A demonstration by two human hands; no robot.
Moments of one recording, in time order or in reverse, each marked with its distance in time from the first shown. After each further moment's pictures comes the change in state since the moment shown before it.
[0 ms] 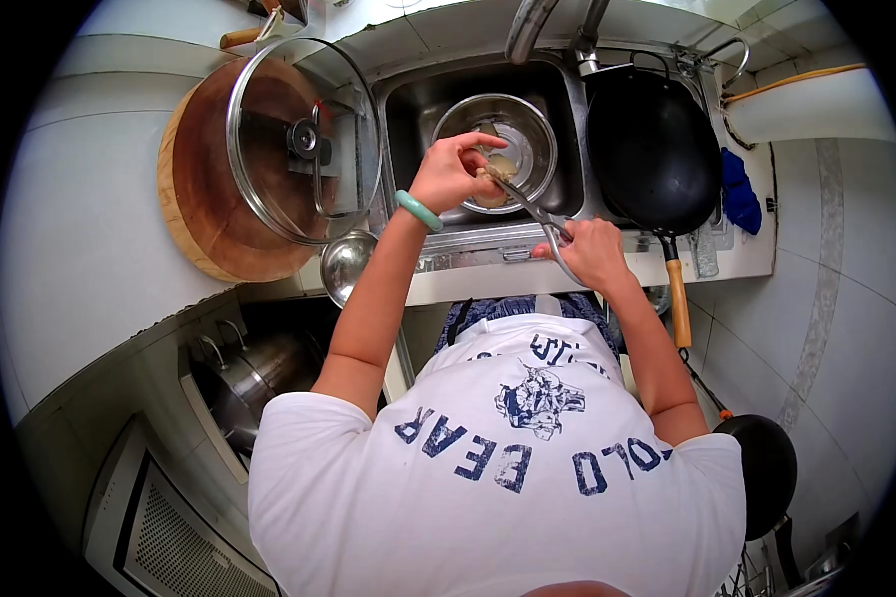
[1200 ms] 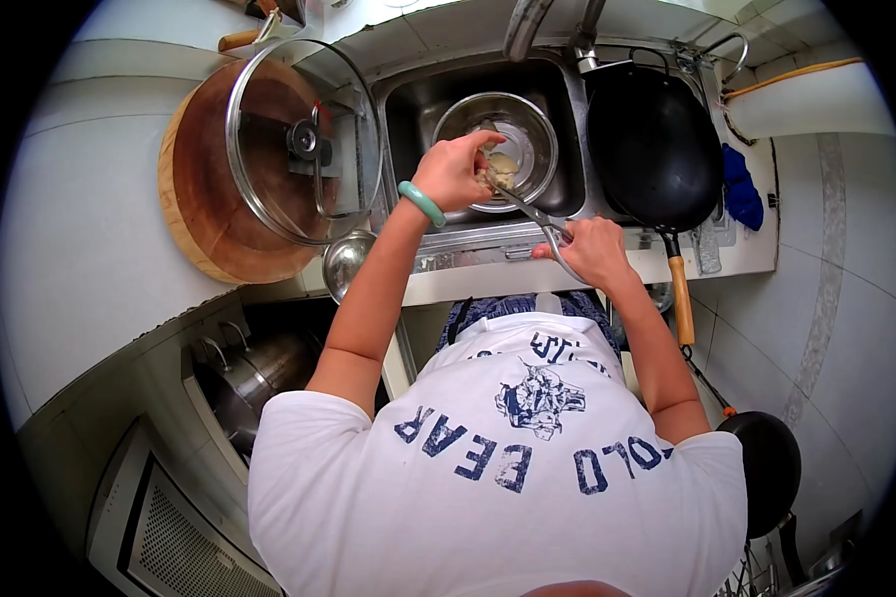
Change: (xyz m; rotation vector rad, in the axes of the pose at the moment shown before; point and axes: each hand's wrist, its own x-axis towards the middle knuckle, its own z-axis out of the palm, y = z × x) left_hand -0.001 0.021 0.001 0.605 -0.003 0.078; right_hand 0.001 0.001 0.000 -0.058 -0.071 0.008
